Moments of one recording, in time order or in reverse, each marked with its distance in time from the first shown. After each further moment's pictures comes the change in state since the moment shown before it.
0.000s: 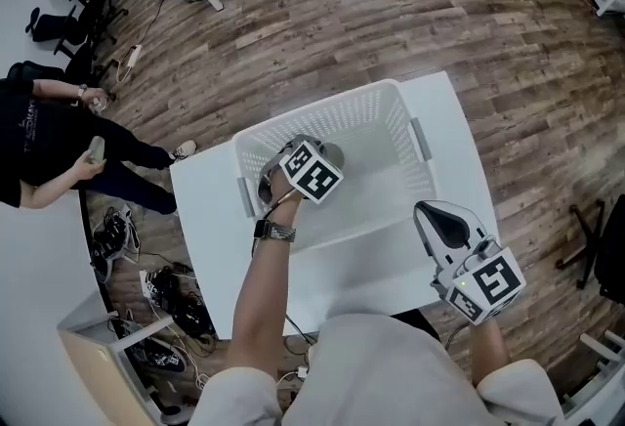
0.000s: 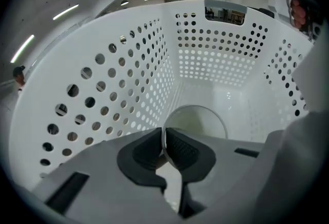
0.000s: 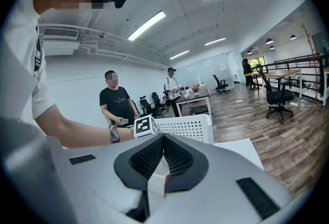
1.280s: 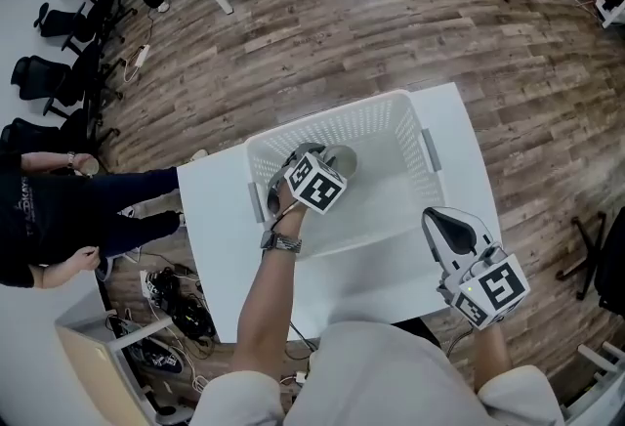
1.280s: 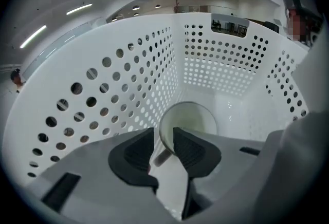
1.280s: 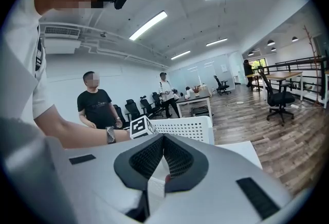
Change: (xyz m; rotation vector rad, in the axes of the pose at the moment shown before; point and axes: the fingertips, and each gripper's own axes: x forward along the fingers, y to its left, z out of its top) left arm -0.003 0.005 -0.005 -0.094 -0.085 0.013; right arm 0.005 0.000 0.004 -0.017 -0.002 0.002
